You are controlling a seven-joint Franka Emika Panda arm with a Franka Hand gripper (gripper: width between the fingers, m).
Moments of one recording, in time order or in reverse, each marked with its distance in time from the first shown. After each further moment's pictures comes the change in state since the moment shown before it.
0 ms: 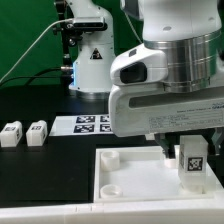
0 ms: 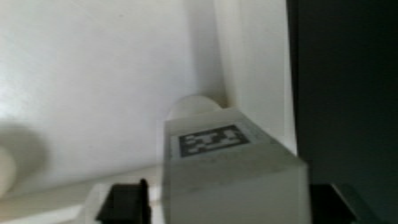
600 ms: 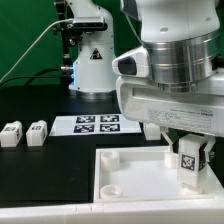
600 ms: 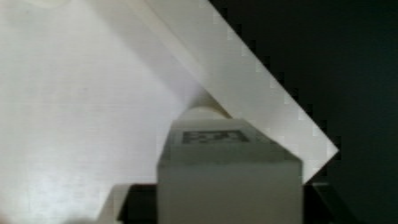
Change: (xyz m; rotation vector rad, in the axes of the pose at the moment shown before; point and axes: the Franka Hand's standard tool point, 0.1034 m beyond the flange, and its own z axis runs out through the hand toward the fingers) arm 0.003 0.002 0.002 0.038 -0.019 0.616
